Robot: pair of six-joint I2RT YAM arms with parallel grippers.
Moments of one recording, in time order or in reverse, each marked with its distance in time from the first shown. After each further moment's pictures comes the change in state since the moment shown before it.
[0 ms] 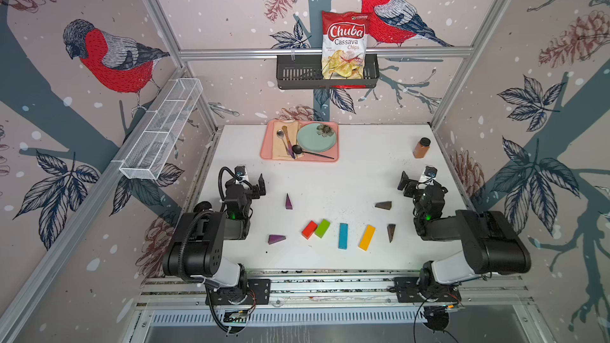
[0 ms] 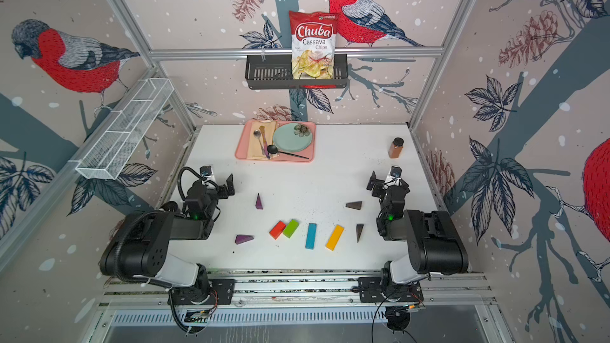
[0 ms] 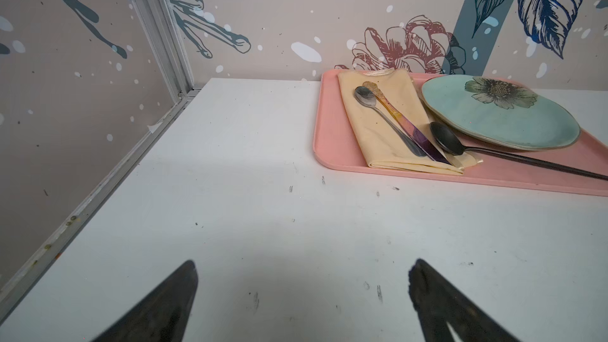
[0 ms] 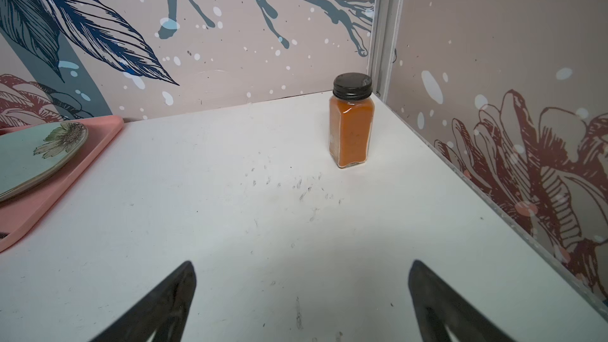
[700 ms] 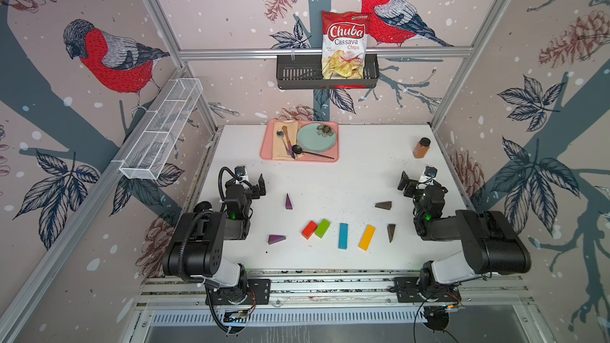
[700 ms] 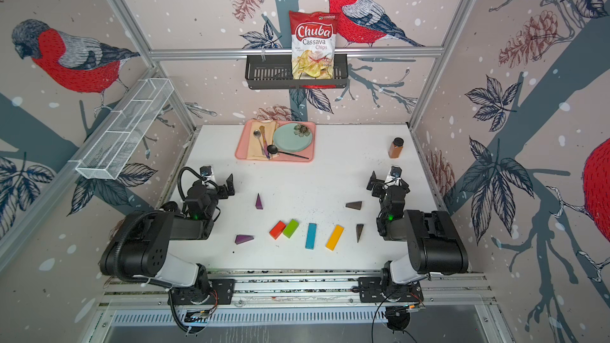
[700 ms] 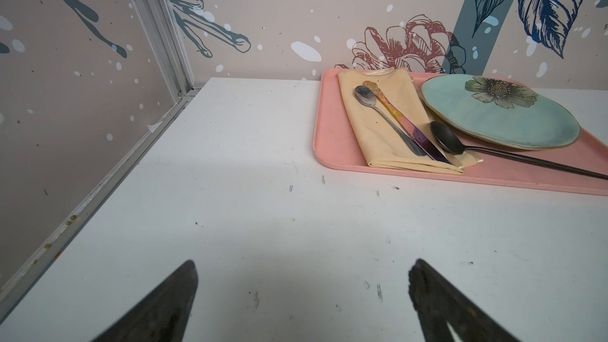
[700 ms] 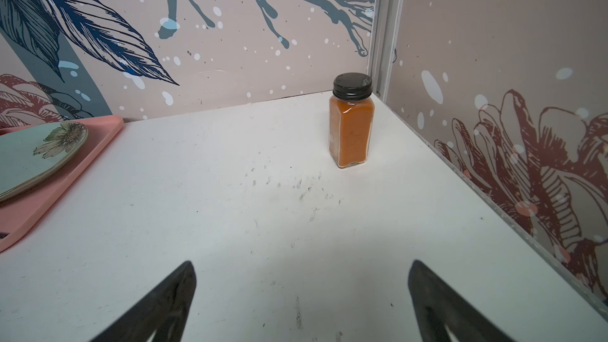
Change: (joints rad) left arm 0.000 0.000 0.000 0.000 0.000 0.000; right arm 0.000 -0.001 0.000 0.000 0.000 0.000
